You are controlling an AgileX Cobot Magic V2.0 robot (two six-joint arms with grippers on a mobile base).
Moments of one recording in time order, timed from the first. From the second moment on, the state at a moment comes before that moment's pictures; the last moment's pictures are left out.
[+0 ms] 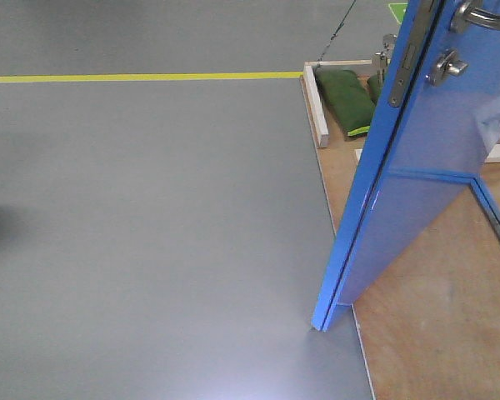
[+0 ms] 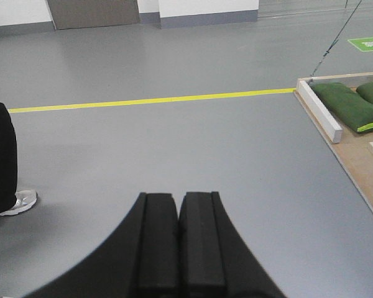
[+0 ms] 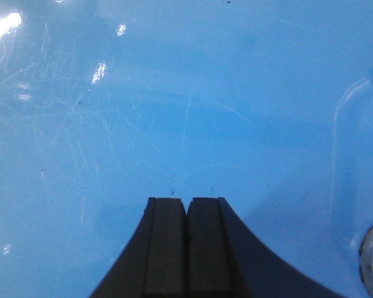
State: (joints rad) left arm 0.04 -0.01 0.03 0.00 0.37 0.03; right arm -0.21 1.50 -1.37 1.47 0.33 -0.10
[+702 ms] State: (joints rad) left arm 0.04 -0.01 0.03 0.00 0.37 0.03; right arm -0.22 1.50 -1.37 1.47 0.30 -0.10
